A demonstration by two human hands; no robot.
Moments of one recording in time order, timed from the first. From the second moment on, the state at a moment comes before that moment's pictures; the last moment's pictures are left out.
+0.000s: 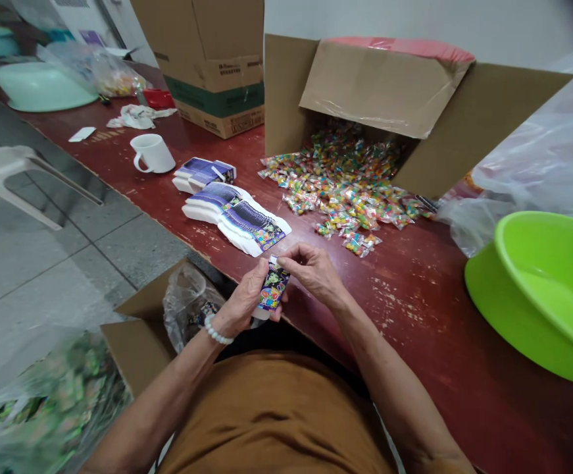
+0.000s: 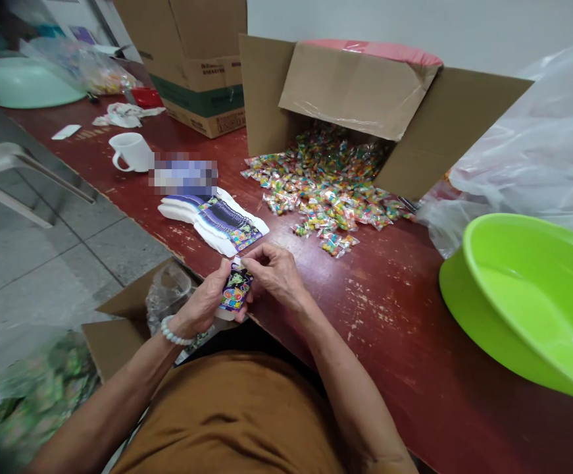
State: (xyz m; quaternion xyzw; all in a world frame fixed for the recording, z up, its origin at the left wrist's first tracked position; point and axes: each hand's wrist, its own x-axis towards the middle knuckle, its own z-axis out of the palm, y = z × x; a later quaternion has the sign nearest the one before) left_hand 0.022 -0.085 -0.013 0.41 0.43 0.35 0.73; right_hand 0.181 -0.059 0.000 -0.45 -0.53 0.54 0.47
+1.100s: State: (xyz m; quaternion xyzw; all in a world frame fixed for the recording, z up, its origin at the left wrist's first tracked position) left_hand 0.024 -0.090 -0.010 0.39 0.37 0.33 0.77; right_hand 0.188 -0.073 -0.010 -0.44 -0.50 0.58 0.47
